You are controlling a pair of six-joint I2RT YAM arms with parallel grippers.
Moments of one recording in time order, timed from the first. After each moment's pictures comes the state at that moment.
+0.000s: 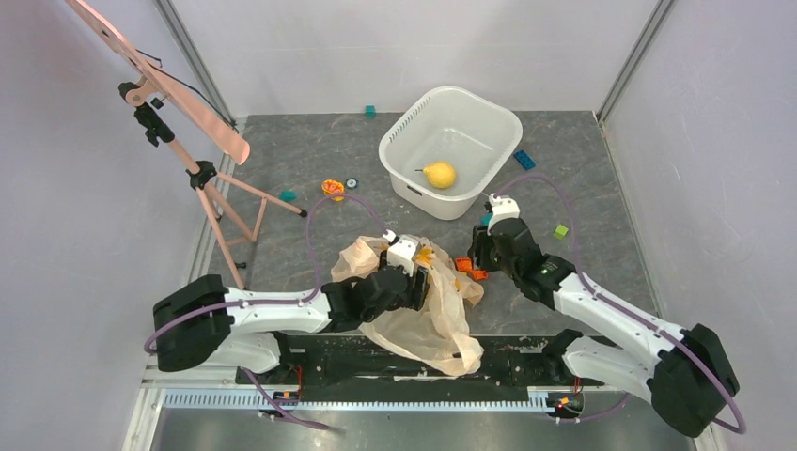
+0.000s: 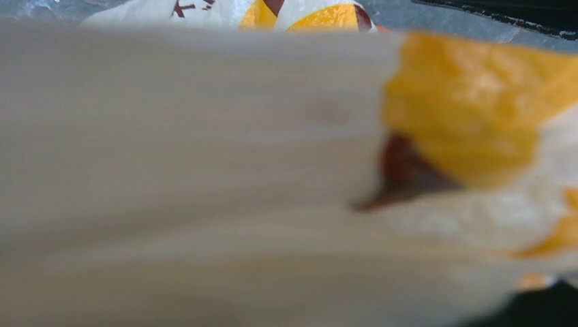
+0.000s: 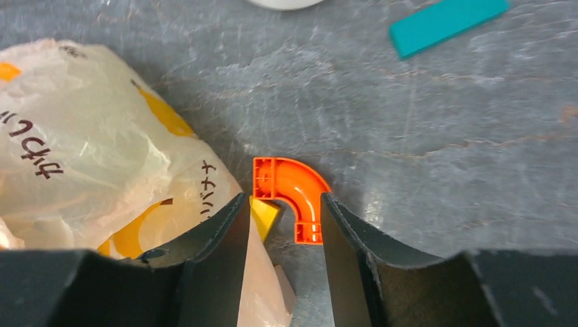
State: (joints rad) left arm -1.19 1.29 0.55 0.19 -0.43 -0.52; right arm 0.64 1.00 0.57 -0.22 0.24 0.39
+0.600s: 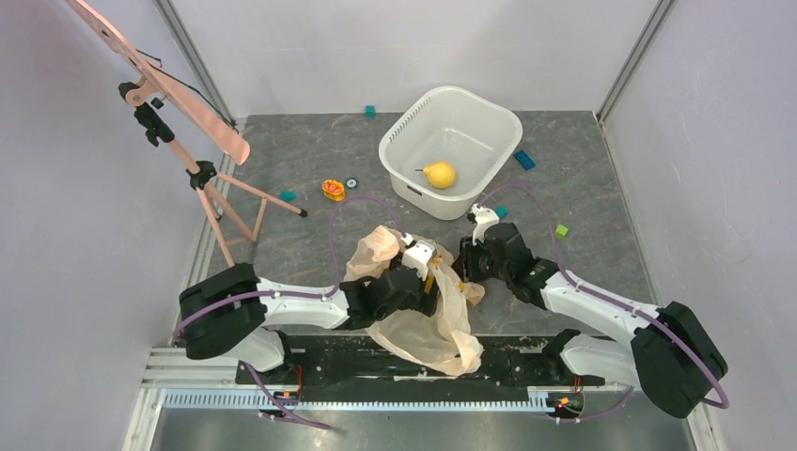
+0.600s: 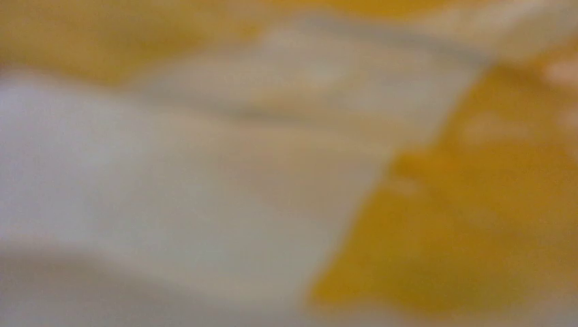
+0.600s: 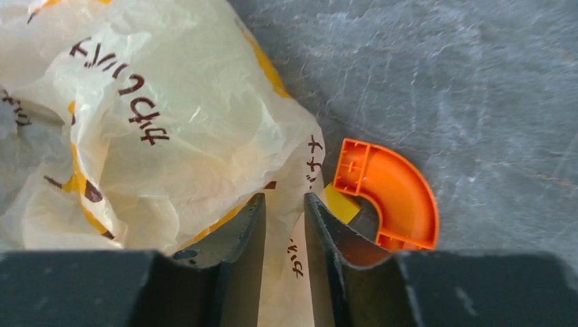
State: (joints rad) left arm -1.19 1.46 0.58 0.29 -0.36 -0.45; right arm 0.64 1.13 0.49 -0.01 -0.08 0.37
